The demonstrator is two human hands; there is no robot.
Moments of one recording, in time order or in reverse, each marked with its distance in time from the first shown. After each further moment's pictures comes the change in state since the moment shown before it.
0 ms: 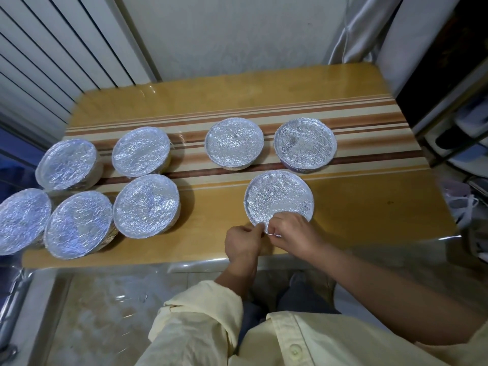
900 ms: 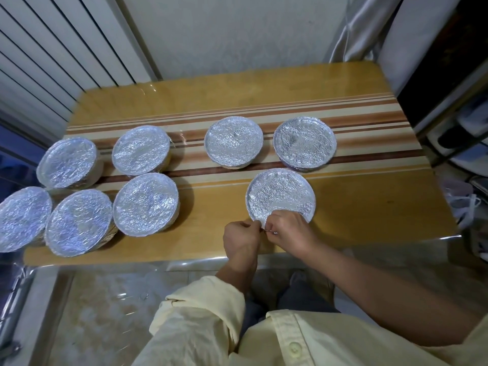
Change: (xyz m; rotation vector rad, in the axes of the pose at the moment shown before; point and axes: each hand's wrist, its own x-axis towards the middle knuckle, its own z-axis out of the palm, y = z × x) left_hand -0.002 0.004 0.002 -0.025 0.070 0.002; right_hand 0.002 -0.002 0.006 0.017 0.068 0.052
